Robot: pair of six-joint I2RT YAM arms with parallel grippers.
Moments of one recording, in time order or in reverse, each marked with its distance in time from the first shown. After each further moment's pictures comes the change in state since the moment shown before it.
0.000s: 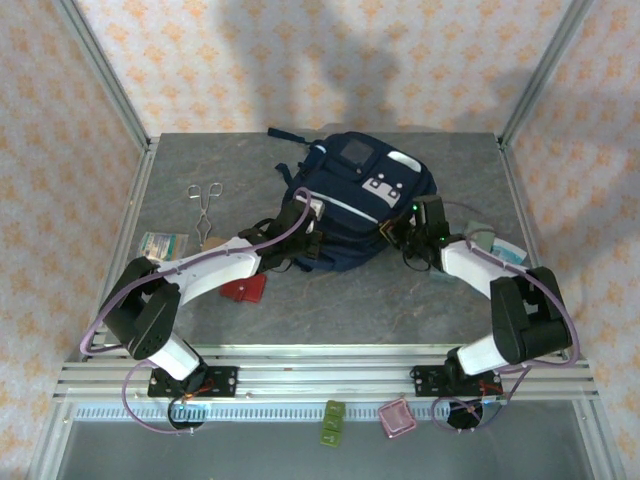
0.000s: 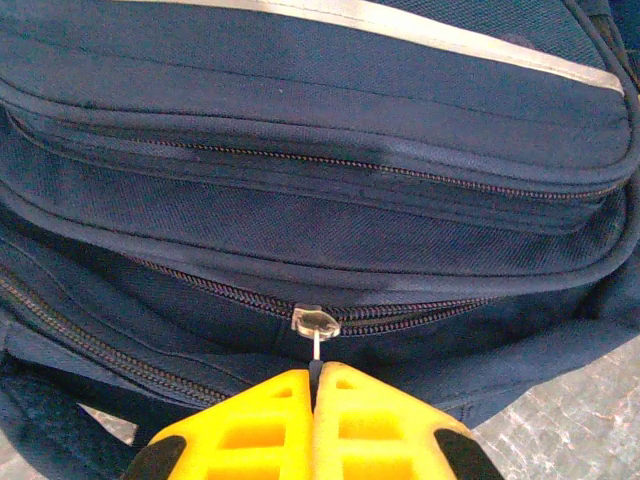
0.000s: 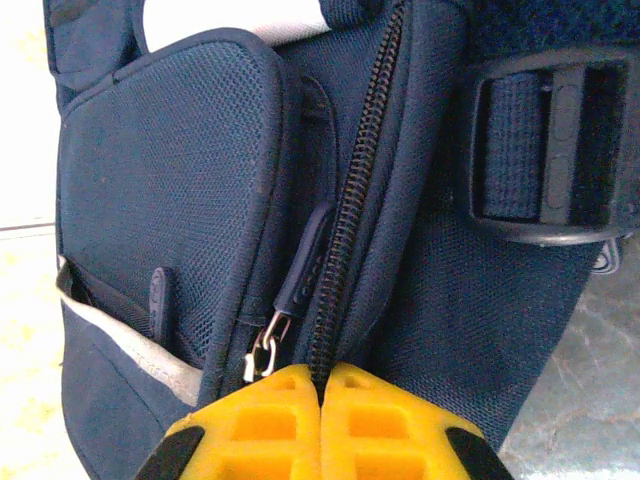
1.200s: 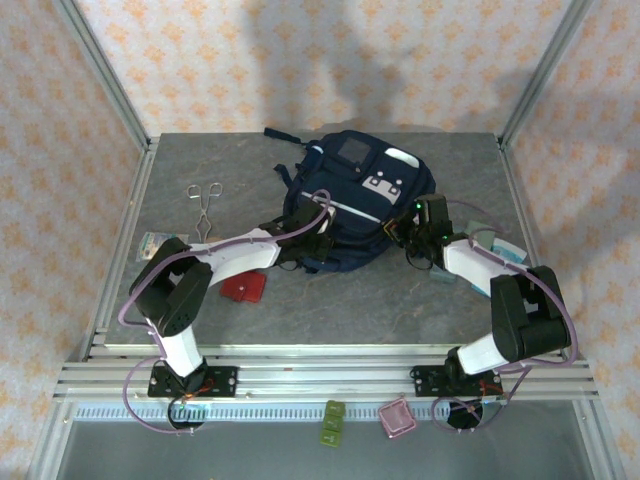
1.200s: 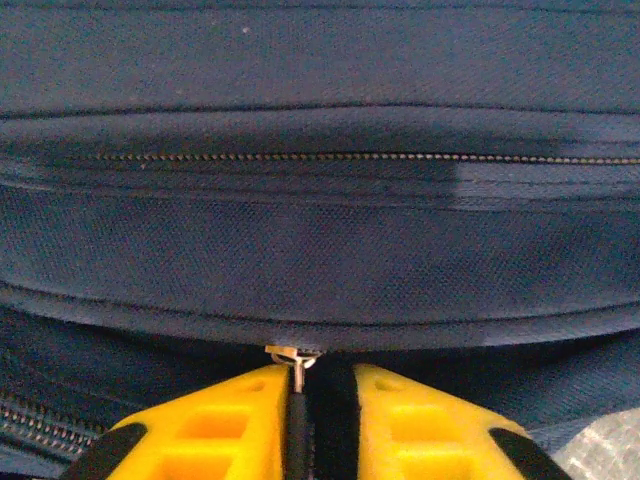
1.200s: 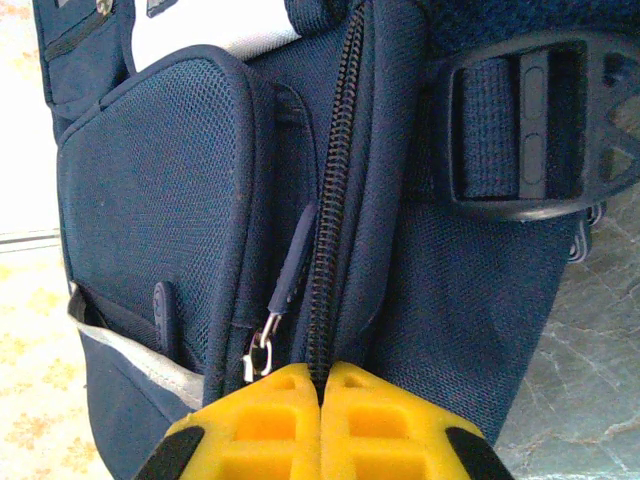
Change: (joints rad) left arm -0.002 0.191 0.099 -0.043 0.032 0.061; right arm -0.023 0.003 -0.010 0.006 0.000 -0.013
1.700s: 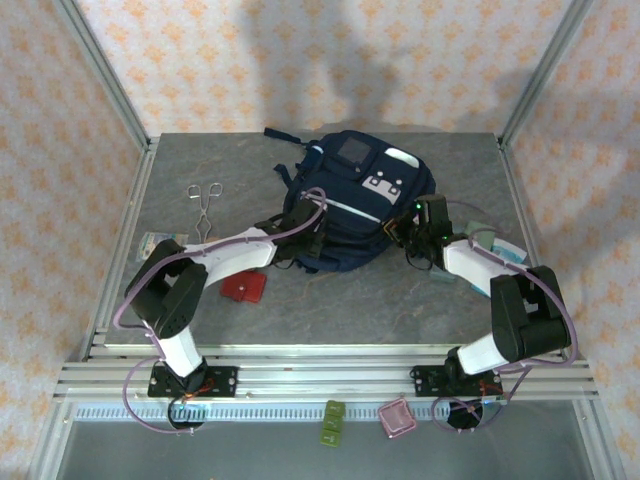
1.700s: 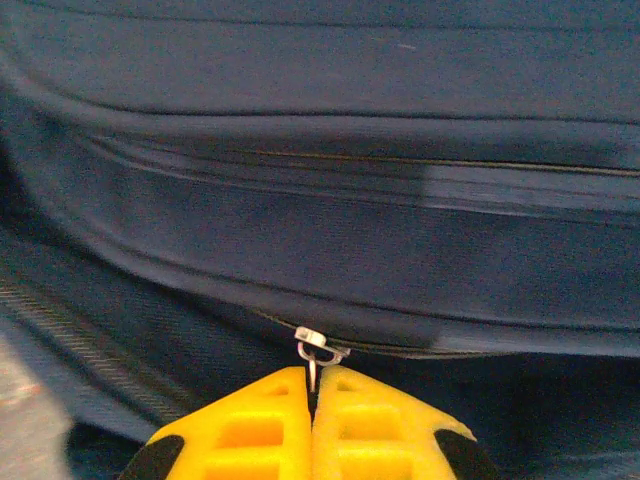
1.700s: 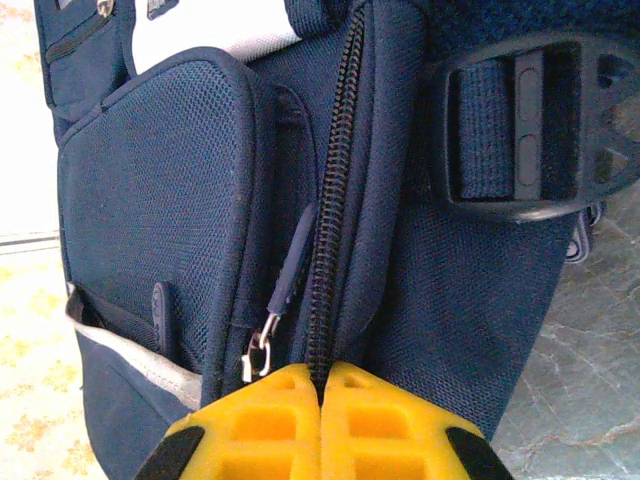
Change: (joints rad) left arm 0.030 -0.034 -0.007 -0.043 -0.135 -0.011; right arm 0.000 0.000 -0.003 0.006 0.008 0.002
